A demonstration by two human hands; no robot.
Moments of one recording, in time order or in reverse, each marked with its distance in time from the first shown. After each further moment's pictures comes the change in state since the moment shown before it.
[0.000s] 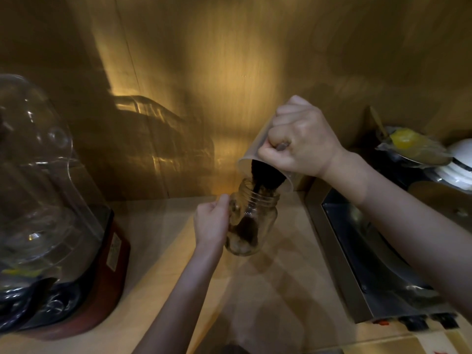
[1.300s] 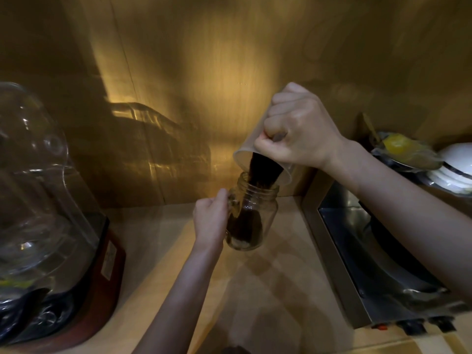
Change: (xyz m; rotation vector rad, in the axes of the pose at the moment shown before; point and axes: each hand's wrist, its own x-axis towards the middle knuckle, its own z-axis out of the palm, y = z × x) left_hand 0.006 0.014 0.004 -0.076 -0.062 0.011; right_hand 0.018 0.006 -0.012 -0.034 -0.011 -0.033
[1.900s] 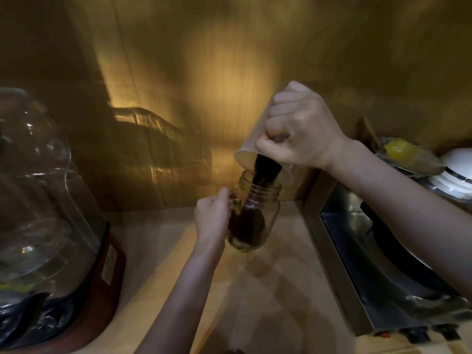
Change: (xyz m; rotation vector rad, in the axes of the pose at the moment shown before) left_hand 0.005 0.009 0.003 -0.008 0.029 -0.019; right_hand 0.006 0.005 -0.004 -0.019 0.037 -0.056
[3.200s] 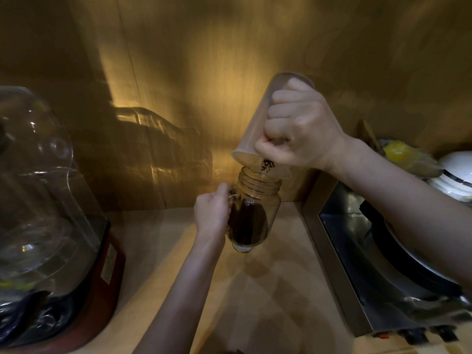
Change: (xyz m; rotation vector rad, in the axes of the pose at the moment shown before) left_hand -0.005 0.017 0.000 -0.048 0.009 -0.013; right_hand 0.009 -0.008 -0.006 -0.042 0.029 -0.113
